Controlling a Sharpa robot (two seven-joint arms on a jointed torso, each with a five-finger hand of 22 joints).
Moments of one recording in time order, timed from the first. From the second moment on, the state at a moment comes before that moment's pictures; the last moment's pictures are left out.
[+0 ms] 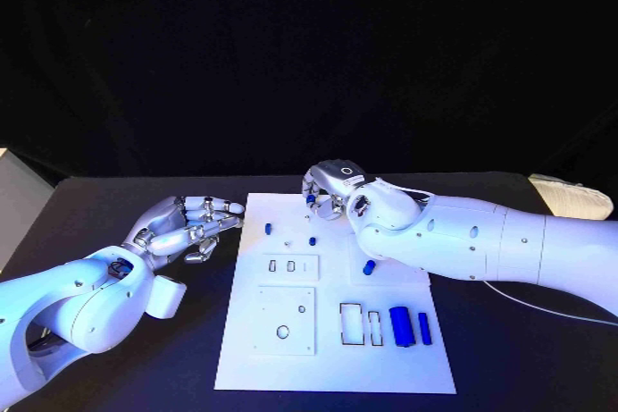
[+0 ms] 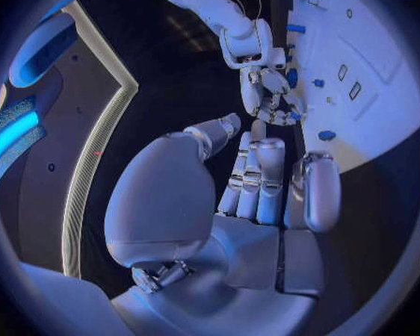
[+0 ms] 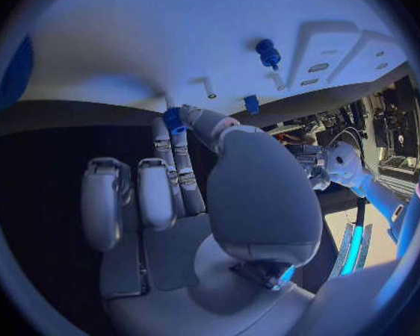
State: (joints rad) left arm 1.22 -0.98 -0.03 1.70 -0.24 -0.24 0.35; left_hand 1.33 -0.22 0.62 0.02 0.06 0.92 0.17 0.28 0.25 1.23 0.09 0.11 0.16 1.28 0.02 1.10 0.93 0.08 1.42 0.11 1.44 1.26; right arm 1.34 -0.61 -0.15 1.33 -1.69 -0.51 -0.32; right_hand 1.32 -0.22 0.61 0.01 0.18 1.10 0.11 0.28 0.41 1.28 0.09 0.08 0.16 1.47 -0.03 1.36 1.11 0.05 1.47 0.06 1.41 1.31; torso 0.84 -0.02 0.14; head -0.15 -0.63
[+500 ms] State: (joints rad) left arm 1.22 -0.98 -0.03 1.70 -0.24 -0.24 0.35; left_hand 1.33 -0.22 0.62 0.02 0.06 0.92 0.17 0.28 0.25 1.23 0.09 0.11 0.16 1.28 0.02 1.10 0.93 0.08 1.42 0.11 1.44 1.26; right arm 1.34 -0.64 -0.15 1.36 -1.70 -0.54 -0.34; right_hand 1.32 -0.22 0.61 0.01 0.18 1.10 0.11 0.28 0.41 1.28 0.09 0.08 0.16 1.47 -0.03 1.36 1.12 0.05 1.47 0.06 1.41 1.31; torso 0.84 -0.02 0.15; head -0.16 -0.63
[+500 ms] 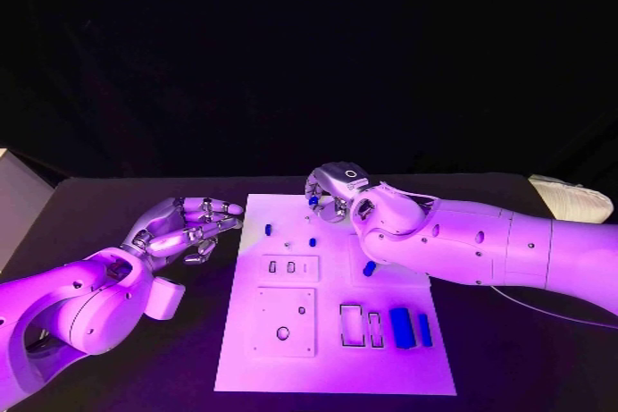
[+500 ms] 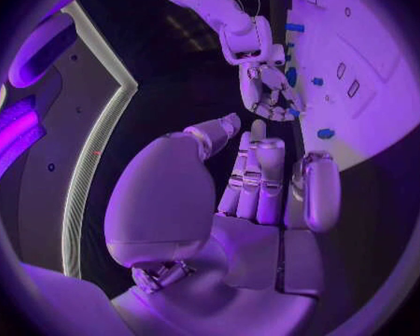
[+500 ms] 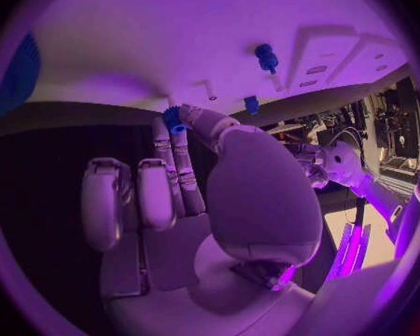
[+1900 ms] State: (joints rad) left arm 1.22 -0.98 -0.03 1.70 -0.24 -0.24 0.35; left_hand 1.33 -0.22 0.62 0.02 0.06 0.92 0.17 0.28 0.25 1.23 0.09 0.11 0.16 1.28 0.02 1.10 0.93 0.08 1.42 0.11 1.44 1.26; right arm 1.34 -0.61 -0.15 1.33 -1.70 -0.52 -0.34; right_hand 1.32 -0.22 0.61 0.00 0.18 1.10 0.11 0.28 0.41 1.28 0.09 0.08 0.16 1.46 -0.03 1.36 1.12 0.05 1.47 0.06 1.41 1.31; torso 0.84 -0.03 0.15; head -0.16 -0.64
